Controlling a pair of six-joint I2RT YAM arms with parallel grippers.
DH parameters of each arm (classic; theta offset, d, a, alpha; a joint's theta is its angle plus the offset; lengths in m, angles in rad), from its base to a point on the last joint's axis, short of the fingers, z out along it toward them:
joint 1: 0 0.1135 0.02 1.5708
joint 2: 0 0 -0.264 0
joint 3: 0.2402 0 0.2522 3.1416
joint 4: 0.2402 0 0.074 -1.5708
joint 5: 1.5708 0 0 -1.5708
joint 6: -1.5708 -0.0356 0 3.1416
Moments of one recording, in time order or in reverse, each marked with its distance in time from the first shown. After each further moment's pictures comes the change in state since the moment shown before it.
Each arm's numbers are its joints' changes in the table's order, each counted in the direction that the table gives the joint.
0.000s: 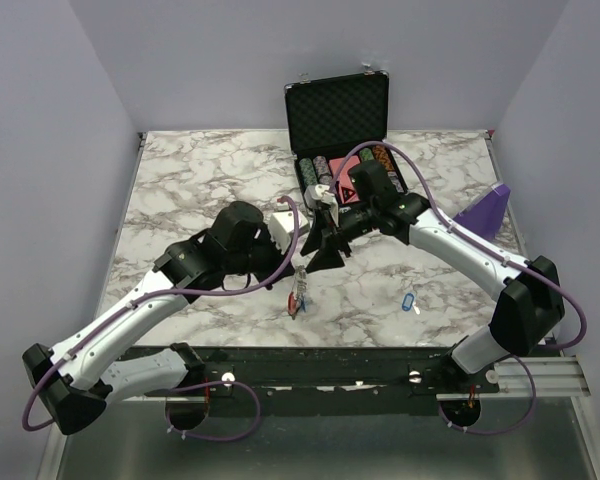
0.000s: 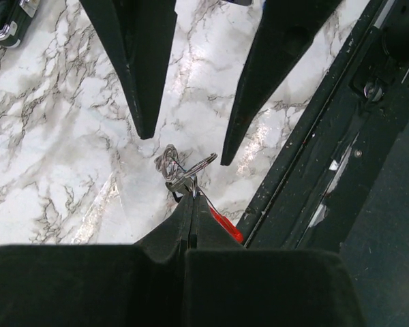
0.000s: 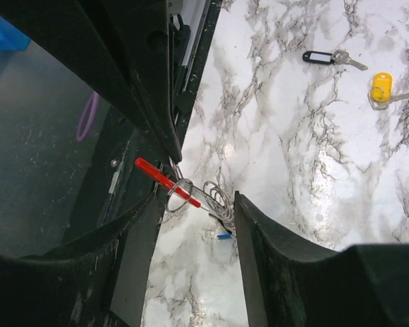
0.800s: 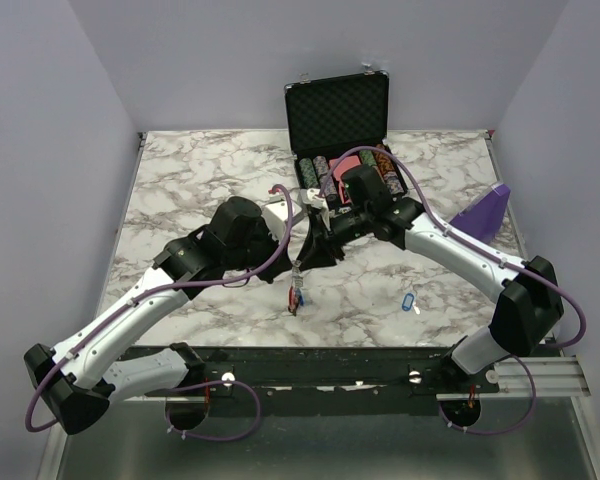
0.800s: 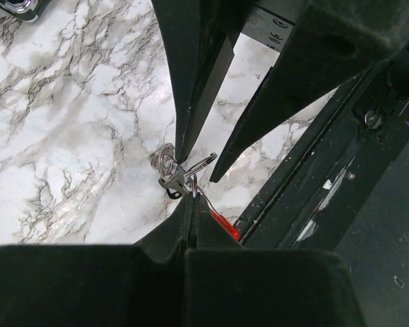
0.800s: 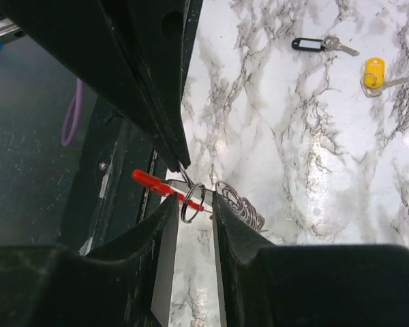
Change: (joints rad) left arm 0.031 -0.018 0.021 0.006 -0.049 0.119; right arm 0.045 0.000 -0.013 -0.041 0.100 -0.058
